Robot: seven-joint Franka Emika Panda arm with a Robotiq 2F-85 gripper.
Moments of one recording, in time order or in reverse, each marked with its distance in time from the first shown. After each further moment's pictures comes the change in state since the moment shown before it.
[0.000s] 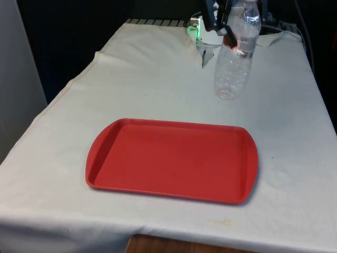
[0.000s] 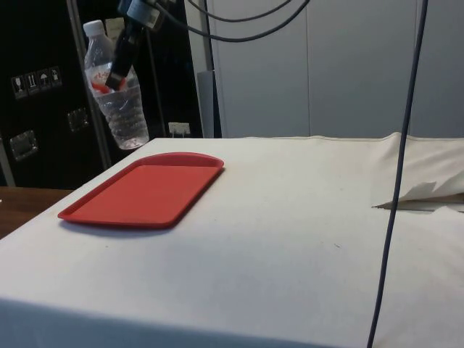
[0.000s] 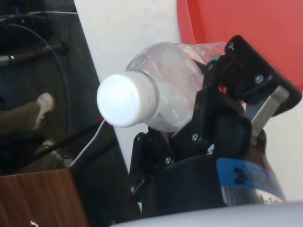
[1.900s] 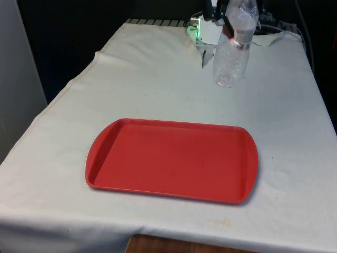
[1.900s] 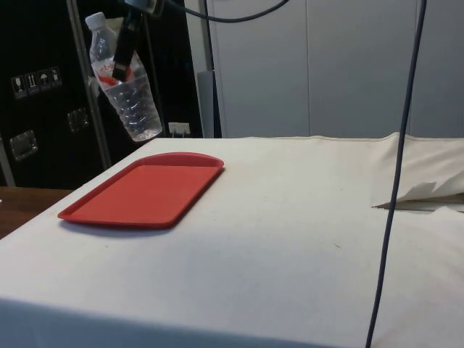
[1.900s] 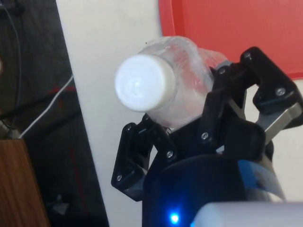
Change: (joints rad) arm -0.006 -0.037 -0.011 0.033 -0.203 -0.147 0.270
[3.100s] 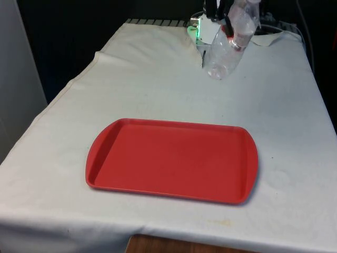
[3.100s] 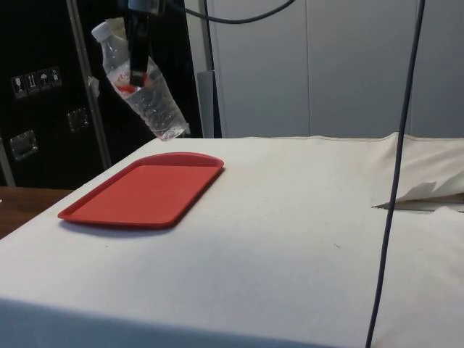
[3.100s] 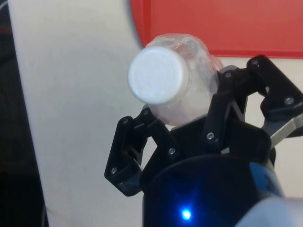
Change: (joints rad) arm 0.000 -0.001 0.023 0.046 -0.272 -0.199 0.152
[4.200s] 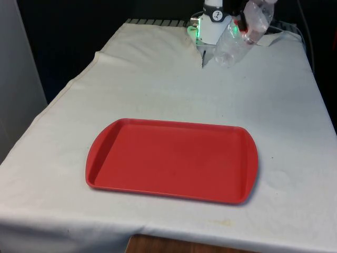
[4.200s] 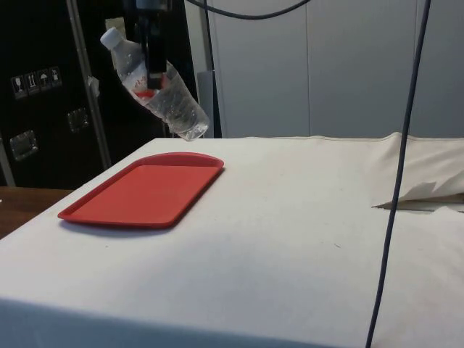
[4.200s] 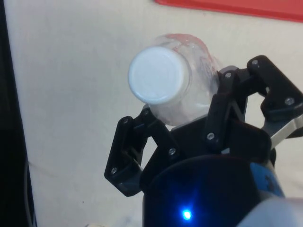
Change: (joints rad) arm 0.000 -0.037 0.066 0.001 -0.071 -0.186 0.004
